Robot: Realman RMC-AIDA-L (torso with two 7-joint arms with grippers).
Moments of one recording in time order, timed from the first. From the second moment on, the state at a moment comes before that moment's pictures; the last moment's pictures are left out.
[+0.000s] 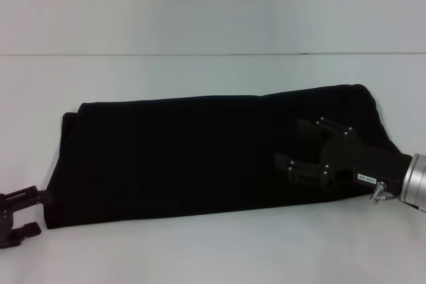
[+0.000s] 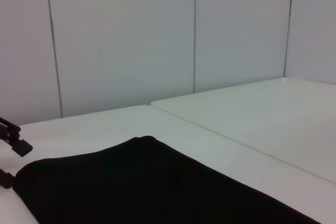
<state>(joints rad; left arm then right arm) -0.35 -1.98 0.30 0.62 2.35 1.49 -2.50 0.58 2.10 -0.57 -0.34 -1.90 -1.31 0.87</state>
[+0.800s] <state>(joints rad) -0.45 -1.99 0.35 0.56 2.36 1.43 -2.50 0.59 2.10 -0.57 -0.32 -1.90 -1.32 0.87</state>
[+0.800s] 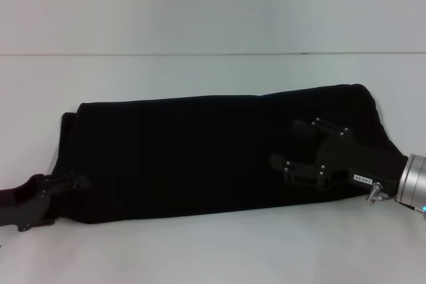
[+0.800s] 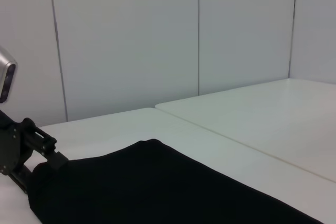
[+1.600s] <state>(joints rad) -0.46 -1.99 0.35 0.57 2.36 1.40 -2.48 0.58 2.10 -0.58 -0.32 -1.91 -1.32 0.87</state>
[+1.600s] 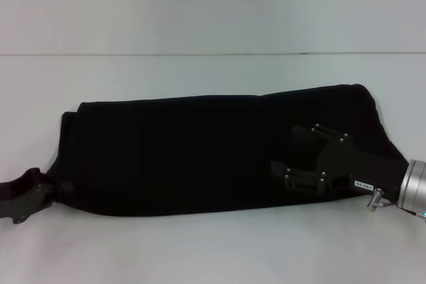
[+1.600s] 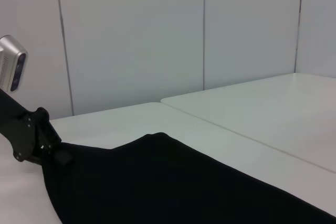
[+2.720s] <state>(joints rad) -0.58 -1.91 0.23 0.60 2.18 1.41 -2.43 0.51 2.09 -0.49 -0.32 -1.87 -1.32 0.88</state>
